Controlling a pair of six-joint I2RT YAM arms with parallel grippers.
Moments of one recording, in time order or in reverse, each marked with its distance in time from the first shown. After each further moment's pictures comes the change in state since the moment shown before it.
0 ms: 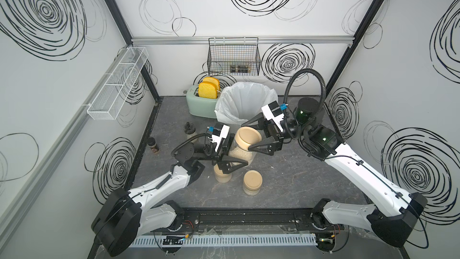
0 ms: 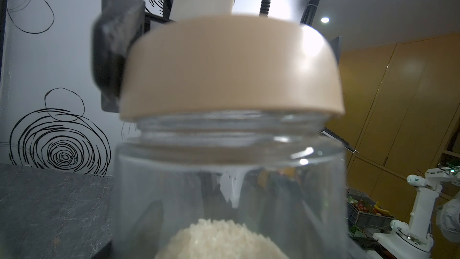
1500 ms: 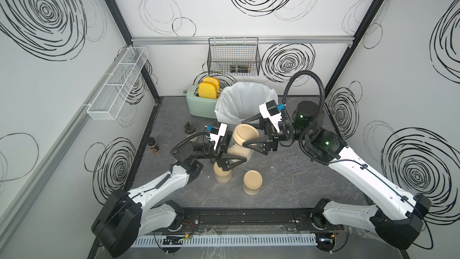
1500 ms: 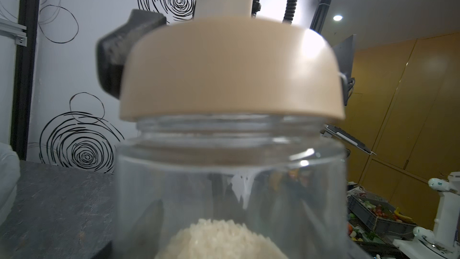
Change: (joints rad) left arm 0.041 0.003 -0.002 0.003 0.007 0.016; right arm 0.070 -0.031 0.004 -0.076 0.227 0.014
